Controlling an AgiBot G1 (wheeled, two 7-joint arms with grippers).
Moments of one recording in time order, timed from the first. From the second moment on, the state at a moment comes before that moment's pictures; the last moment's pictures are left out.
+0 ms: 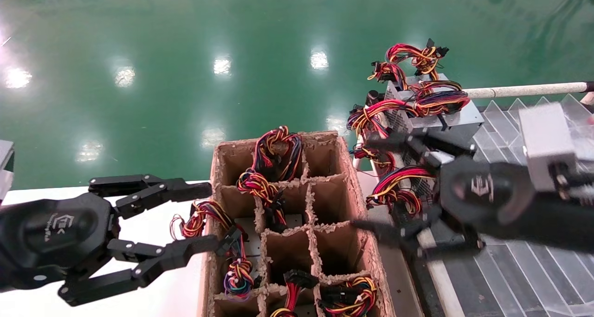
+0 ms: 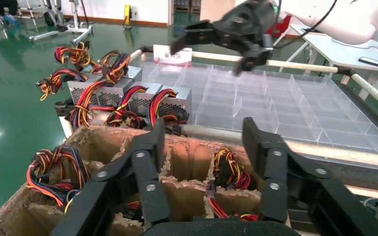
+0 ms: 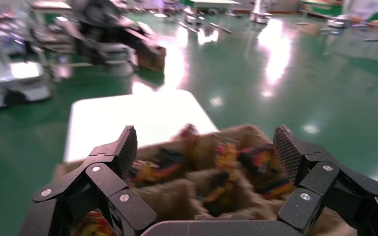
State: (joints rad) left arm -1.09 0.54 0.43 -1.22 0.60 1.40 -0.10; right arm 1.20 -0.64 -0.31 1.12 -0.83 -1.48 0.09
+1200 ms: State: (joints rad) left arm -1.09 0.54 0.43 -1.22 0.60 1.40 -0.10; right arm 1.07 -0.61 -0.28 1.29 -0.73 -1.50 0.19
